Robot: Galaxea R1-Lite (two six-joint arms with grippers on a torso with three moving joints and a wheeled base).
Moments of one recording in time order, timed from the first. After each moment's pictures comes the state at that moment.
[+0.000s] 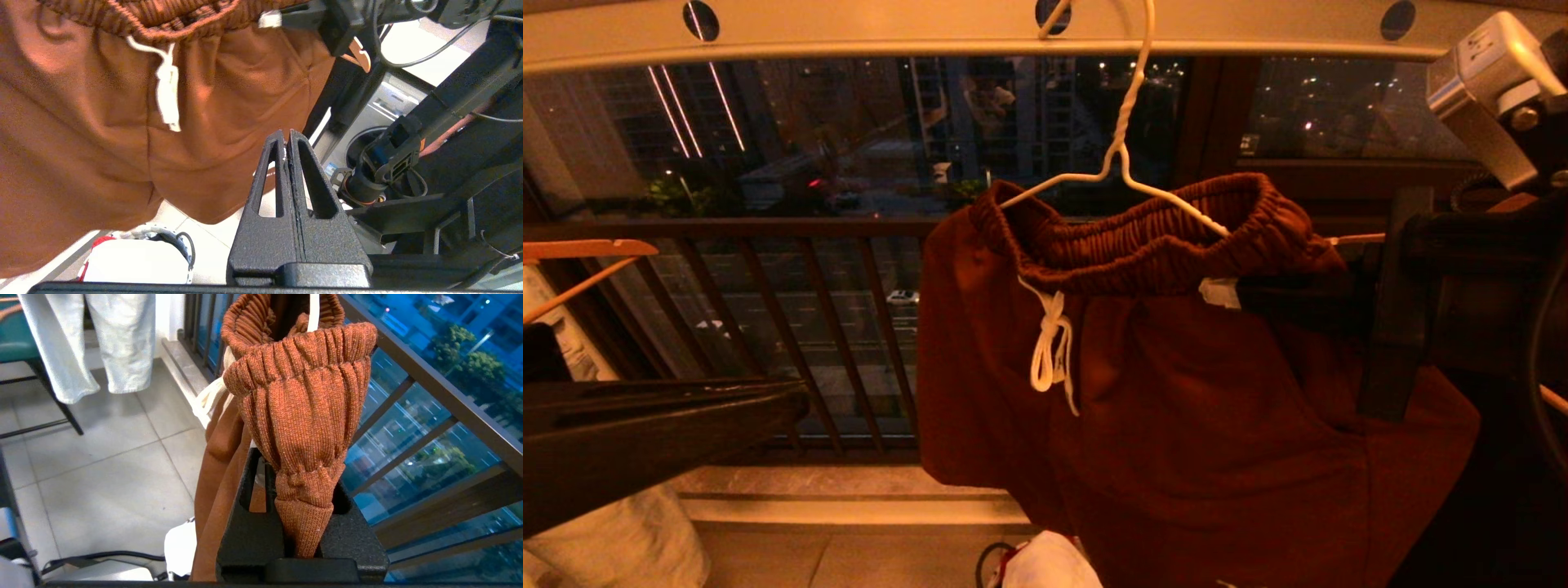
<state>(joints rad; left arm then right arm) -0.74 0.91 -0.87 -0.04 -0.36 -0.22 0.70 1.33 -1.12 -0.05 0.16 -0.34</state>
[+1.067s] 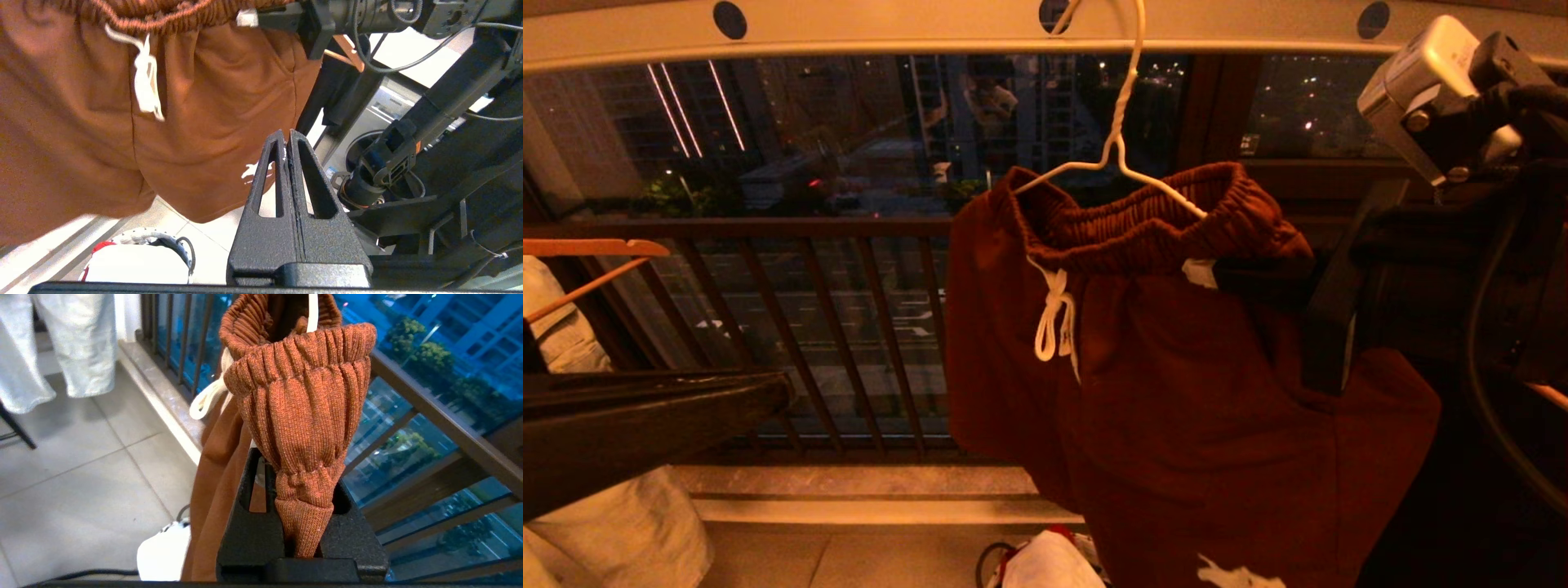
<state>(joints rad) -0.74 0.90 -0.88 -0.04 -0.36 -0.22 0.74 1.37 -1.11 -0.13 0.00 -0.35</state>
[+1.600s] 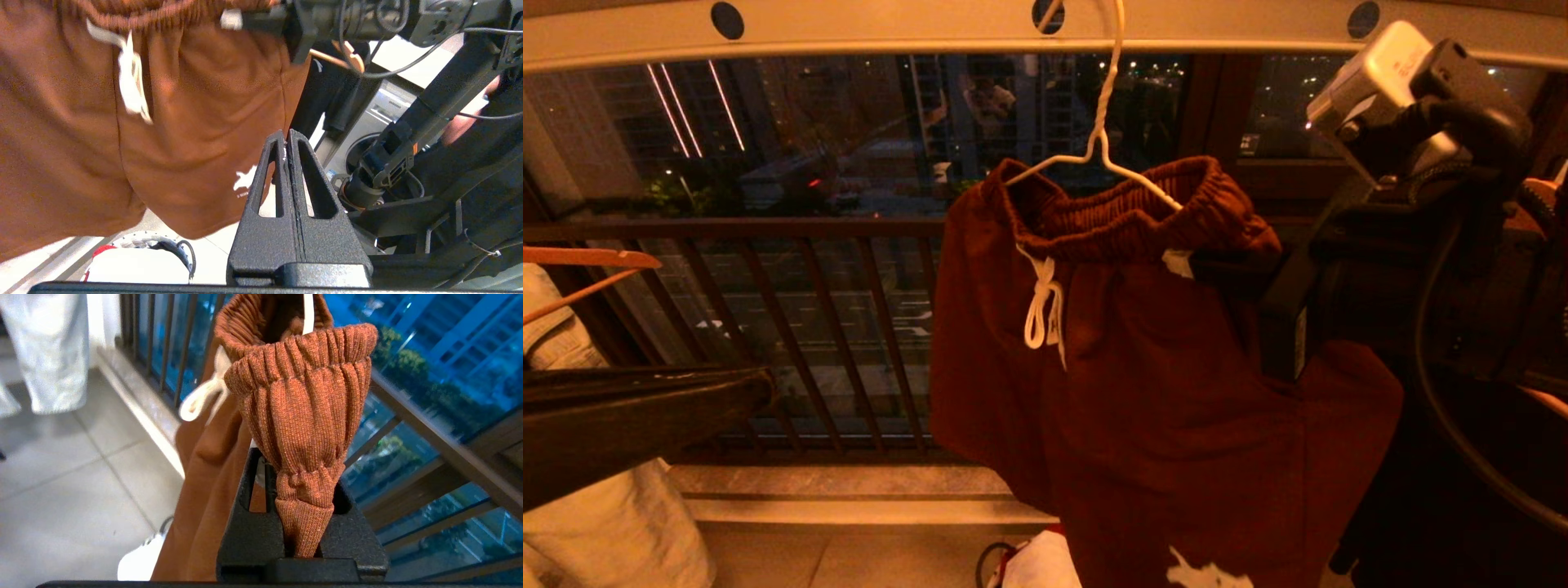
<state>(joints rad) -0.74 0.88 -0.88 -0.04 -0.36 -0.22 0.77 1.41 -1.11 -0.22 -0.07 -0.38</state>
